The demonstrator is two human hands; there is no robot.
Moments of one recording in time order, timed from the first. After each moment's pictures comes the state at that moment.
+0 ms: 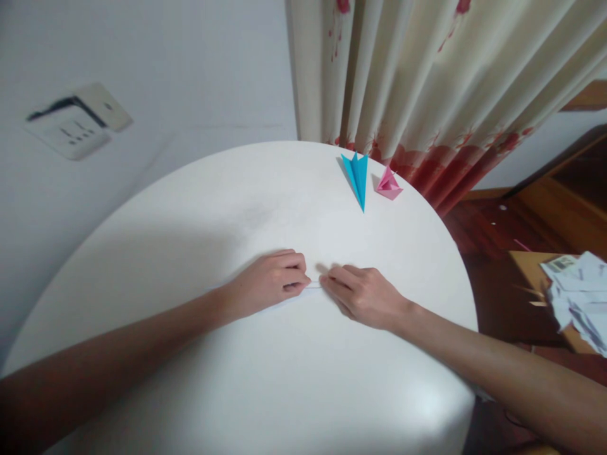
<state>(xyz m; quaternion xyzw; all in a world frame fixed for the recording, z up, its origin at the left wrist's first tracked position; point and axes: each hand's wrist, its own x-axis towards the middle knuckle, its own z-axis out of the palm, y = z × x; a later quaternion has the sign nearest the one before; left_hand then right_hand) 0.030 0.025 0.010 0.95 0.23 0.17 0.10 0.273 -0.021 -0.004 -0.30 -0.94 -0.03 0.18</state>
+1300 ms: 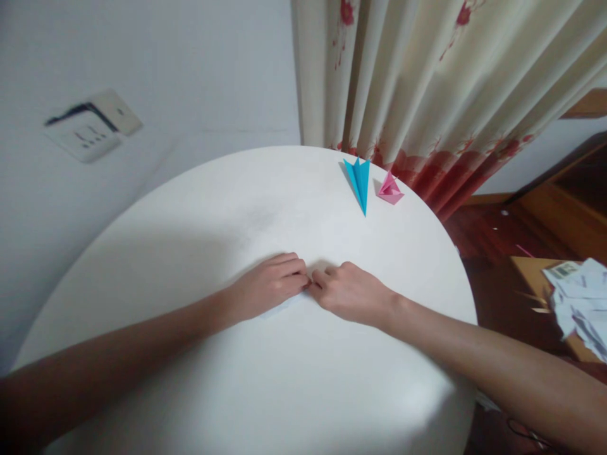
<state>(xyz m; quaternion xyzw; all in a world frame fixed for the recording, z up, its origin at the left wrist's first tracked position) 0.025 0.020 0.014 0.97 0.20 0.12 0.02 0.238 -0.005 0.030 -0.24 -0.97 -0.08 -0.02</state>
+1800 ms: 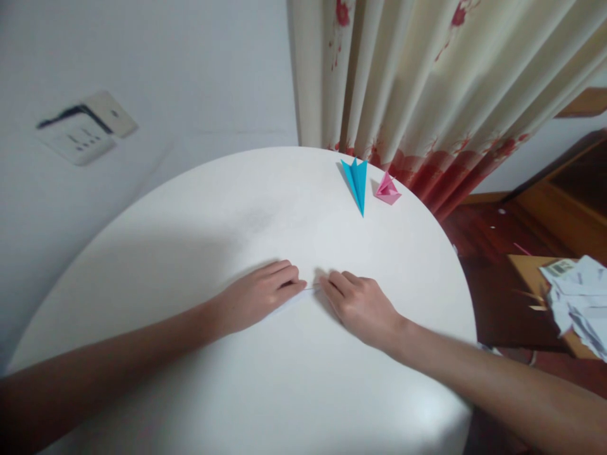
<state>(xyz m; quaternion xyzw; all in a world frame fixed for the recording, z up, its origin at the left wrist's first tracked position) 0.015 0.007 0.020 0.98 0.20 0.07 -0.05 0.256 -0.033 -0.002 -0.38 -0.91 -0.04 0.13</state>
